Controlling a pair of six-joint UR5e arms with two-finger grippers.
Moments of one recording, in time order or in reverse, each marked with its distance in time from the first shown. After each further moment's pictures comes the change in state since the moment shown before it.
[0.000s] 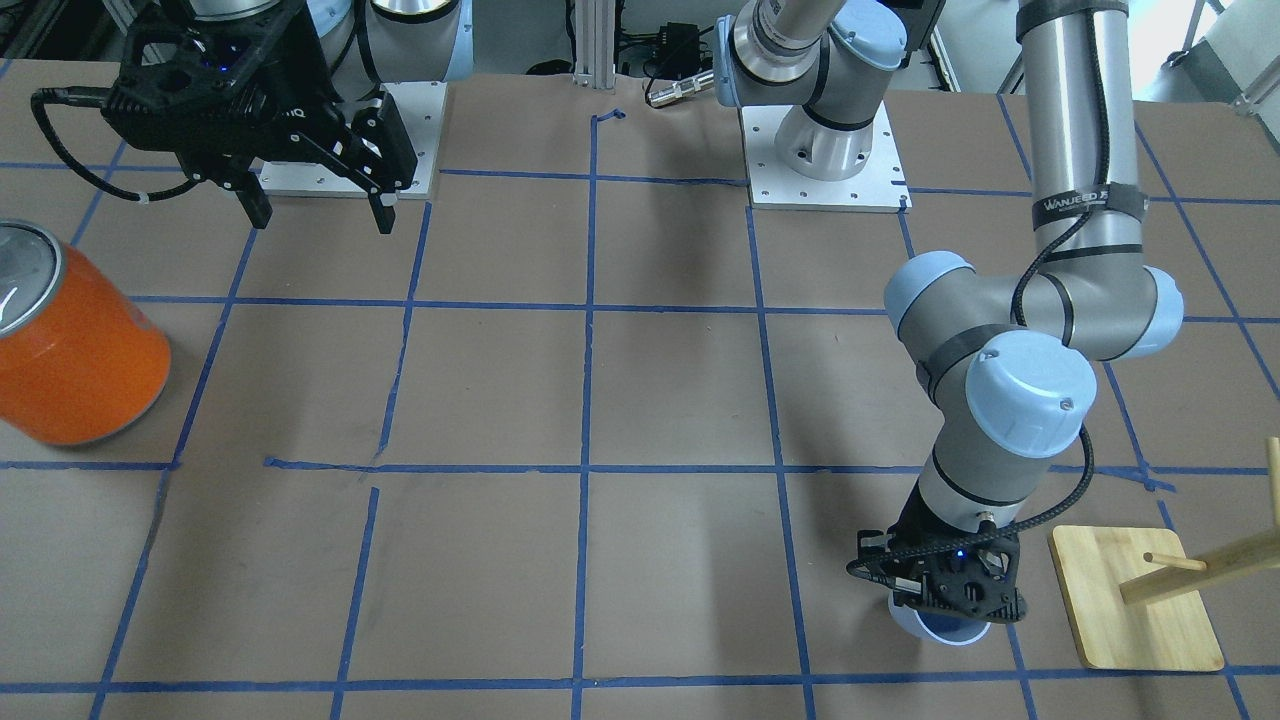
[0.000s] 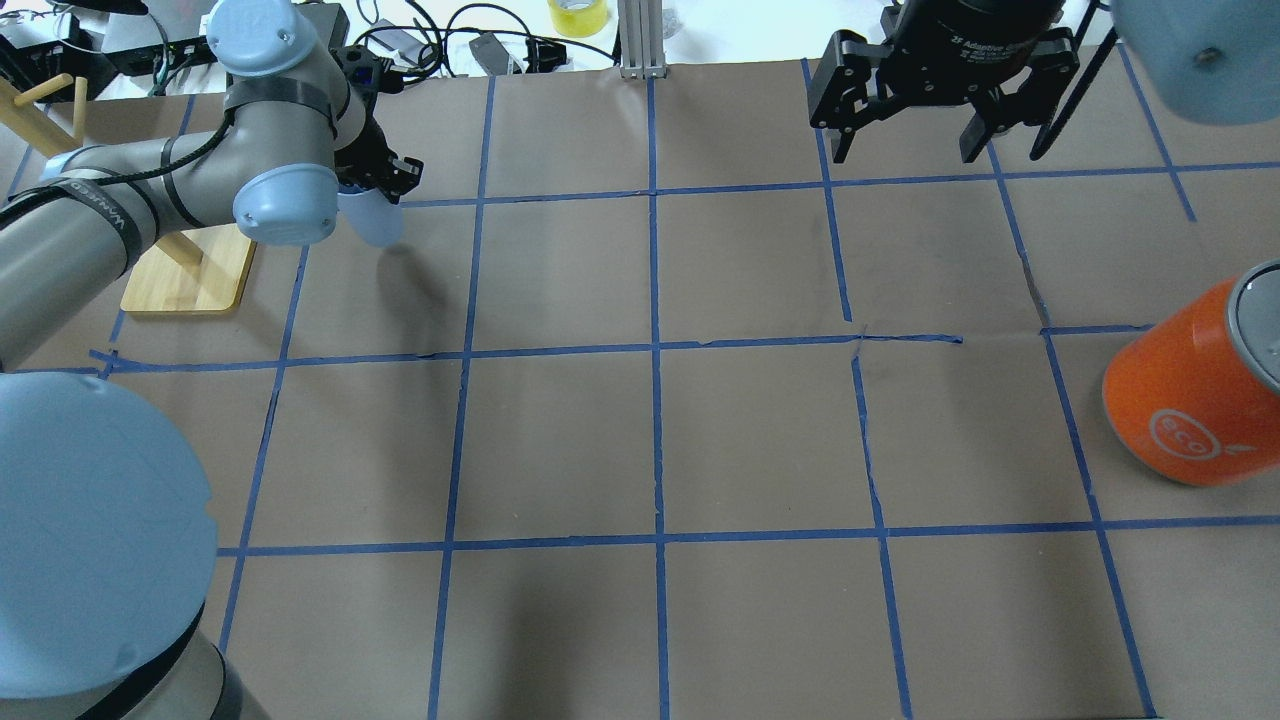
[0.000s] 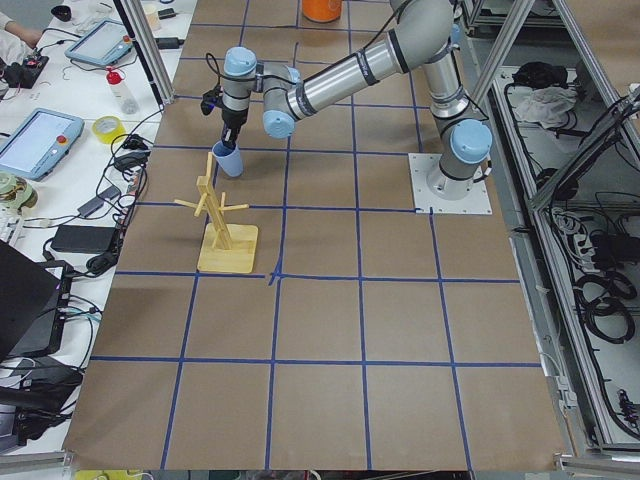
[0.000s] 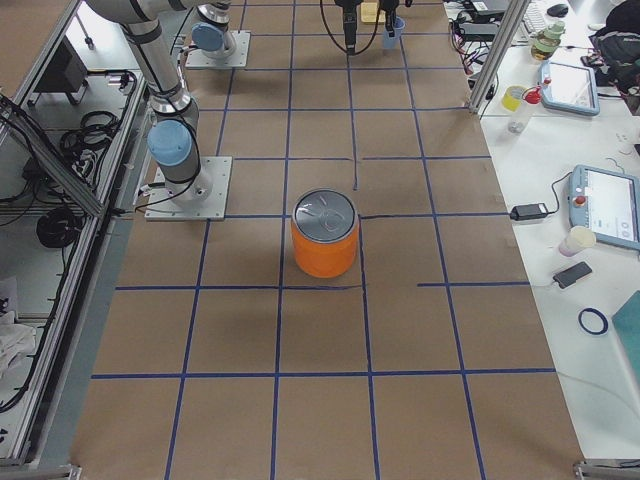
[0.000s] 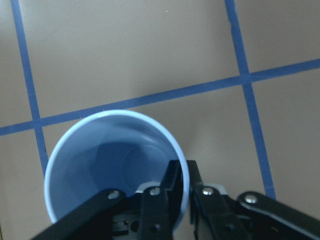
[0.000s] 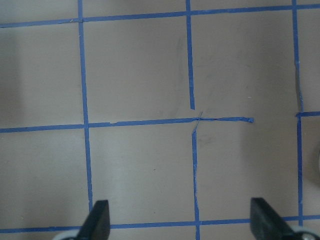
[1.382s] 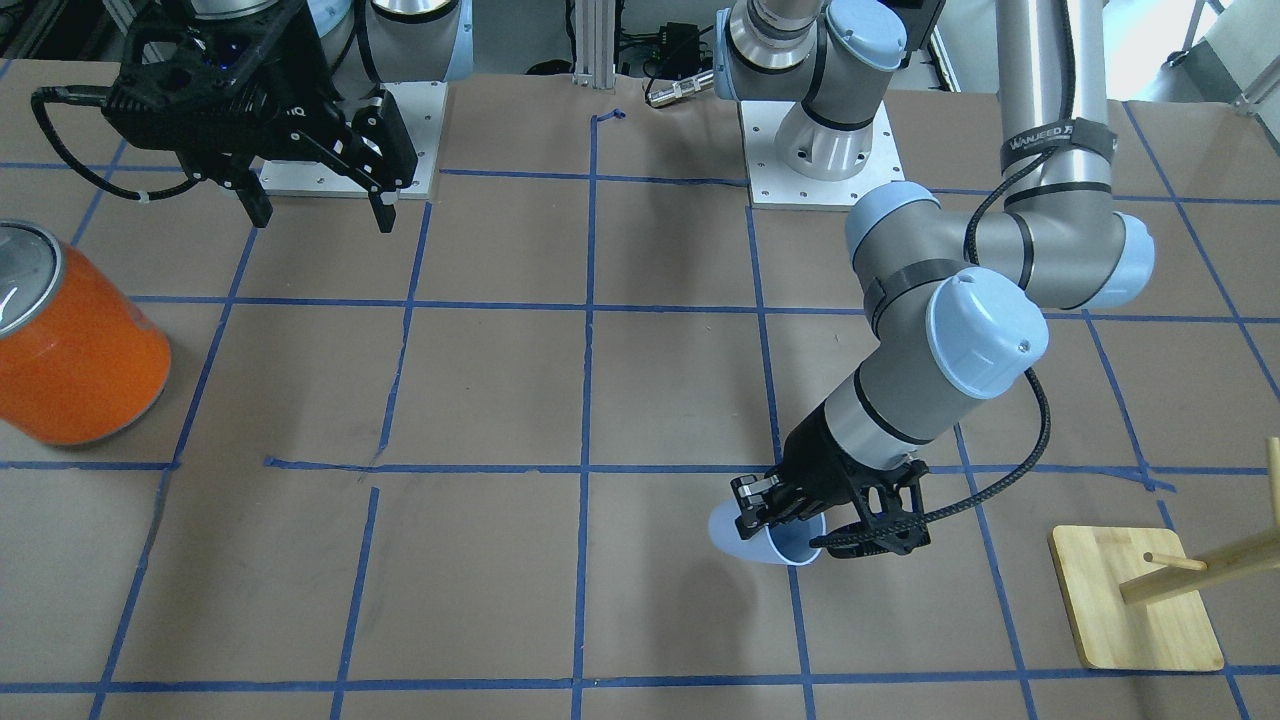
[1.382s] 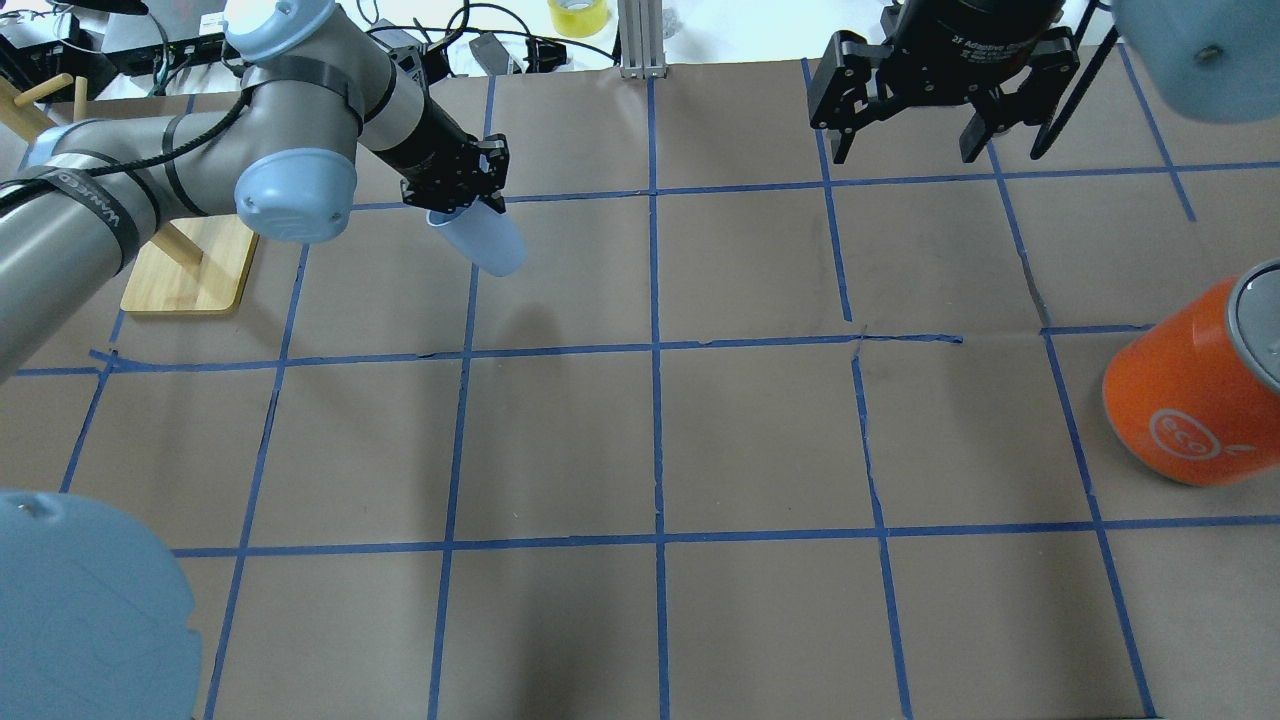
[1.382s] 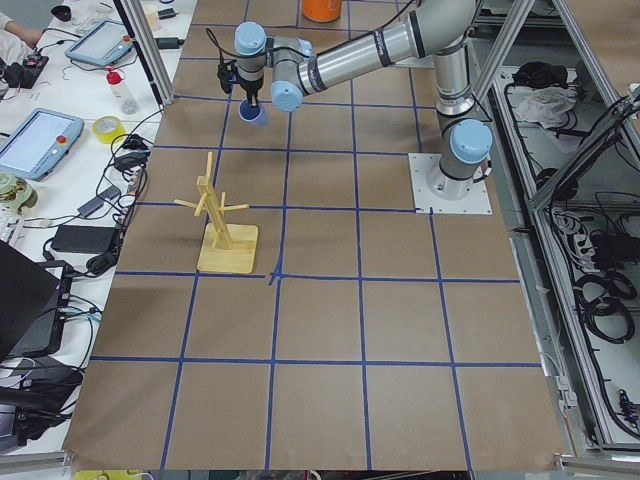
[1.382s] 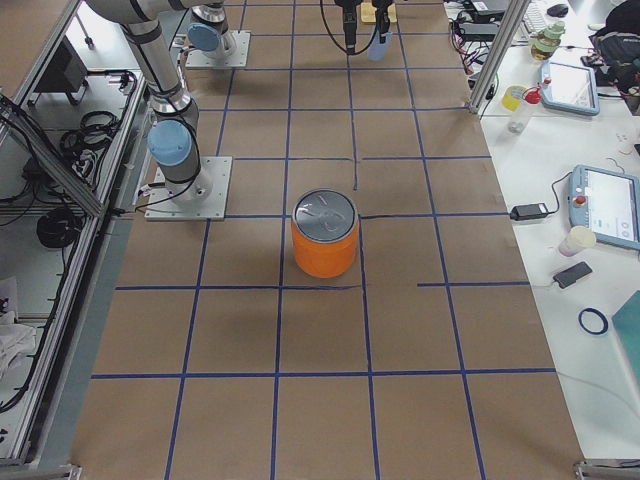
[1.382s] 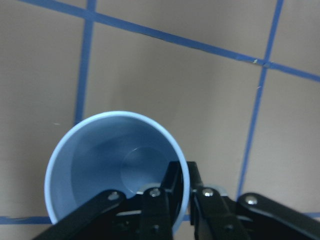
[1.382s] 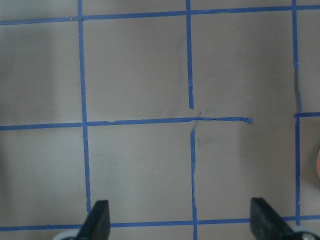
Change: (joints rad) left arm -0.068 0.114 0.040 -0.293 -0.183 -0.333; right arm -0.001 0.000 -0.001 0.005 -0.007 -0.013
